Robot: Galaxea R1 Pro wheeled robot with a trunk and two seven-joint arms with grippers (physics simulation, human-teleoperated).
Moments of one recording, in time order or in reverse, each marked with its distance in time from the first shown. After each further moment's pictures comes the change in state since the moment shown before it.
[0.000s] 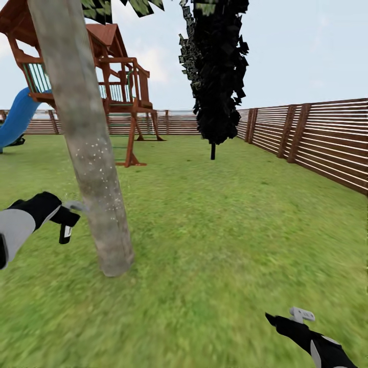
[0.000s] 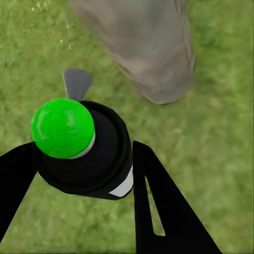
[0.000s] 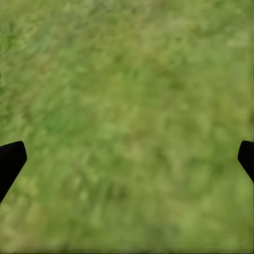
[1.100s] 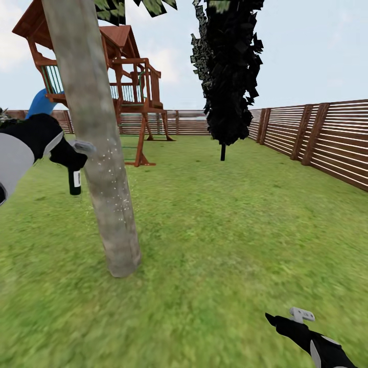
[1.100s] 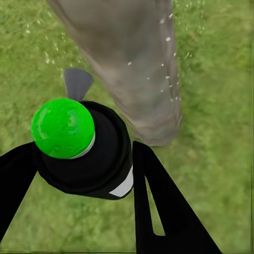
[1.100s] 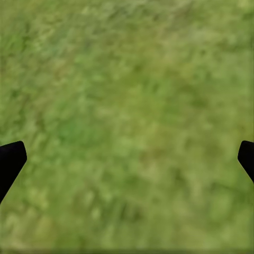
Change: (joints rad) left arm -0.425 -0.127 0.000 -0.003 -0.012 0.381 -0.044; right arm 0.000 0.001 0.001 0.000 -0.001 0.000 0.000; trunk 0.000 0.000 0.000
